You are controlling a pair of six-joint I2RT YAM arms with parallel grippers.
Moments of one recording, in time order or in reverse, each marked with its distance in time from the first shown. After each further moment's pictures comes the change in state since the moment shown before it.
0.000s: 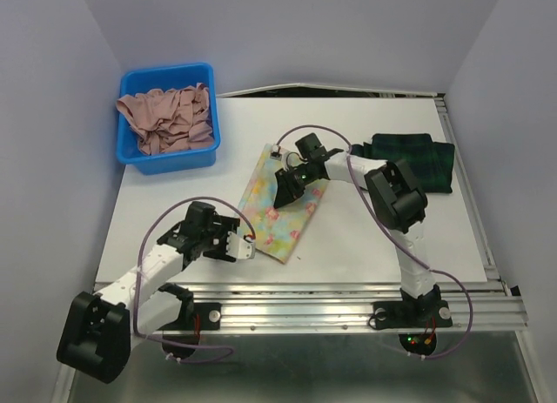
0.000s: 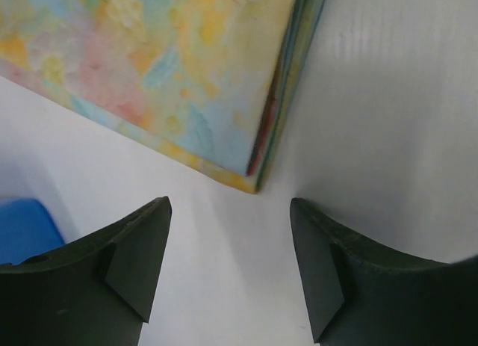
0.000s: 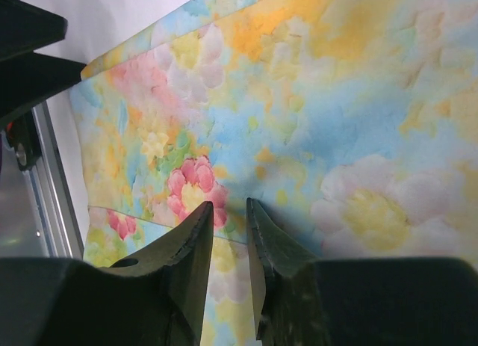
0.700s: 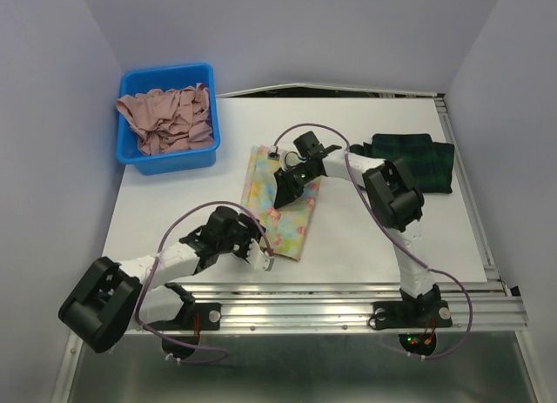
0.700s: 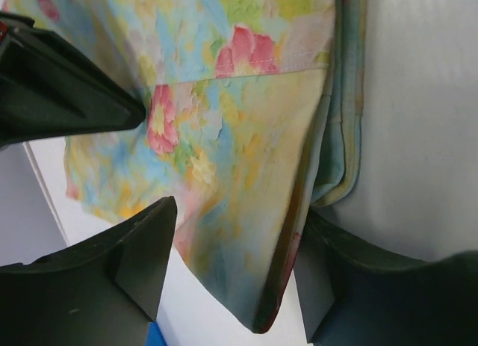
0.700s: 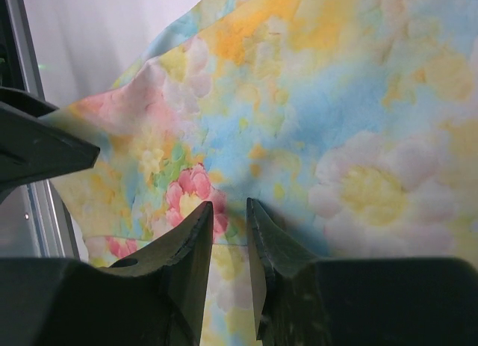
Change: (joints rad) left arm -0.237 0.150 -0.084 0.463 0.045 0.079; right arm 0.000 0.039 0.084 -0.115 -0.024 -0.135
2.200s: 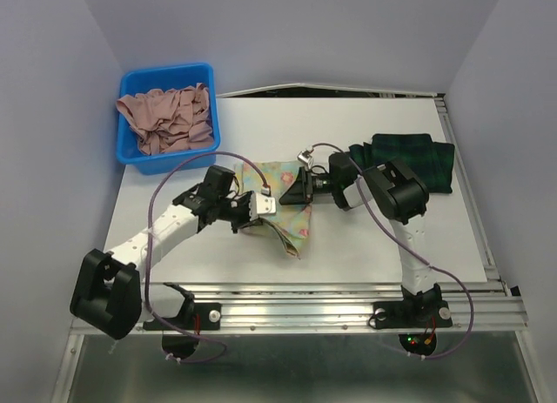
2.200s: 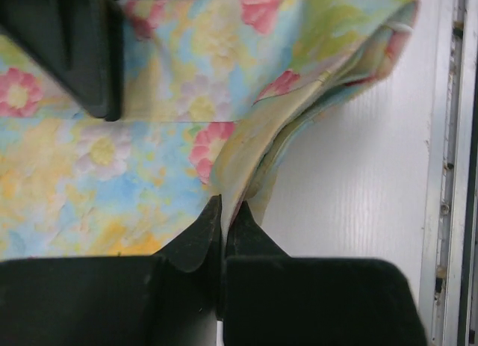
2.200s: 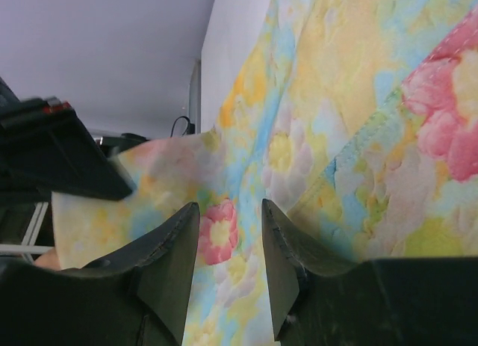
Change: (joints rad) left arm 0.115 0.079 0.430 -0.536 0.343 -0.534; right arm -0.119 0.056 -0.517 1.410 -0.294 1.157
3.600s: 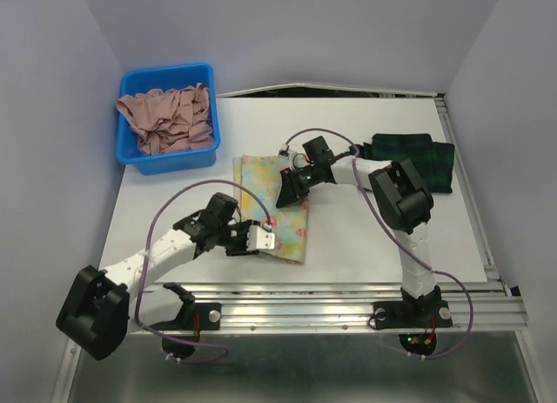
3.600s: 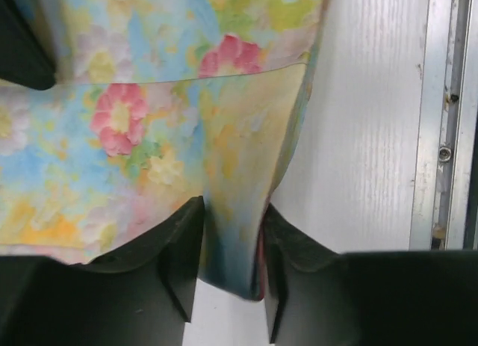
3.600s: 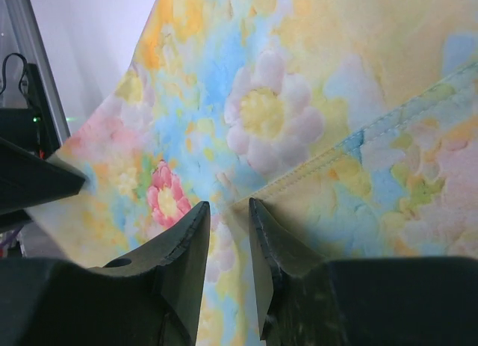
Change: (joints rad) left arm -0.047 -0.081 -0.147 -0.005 -0.137 0.085; right arm 0.090 -0.135 0.318 -1.173 0.300 -0.892
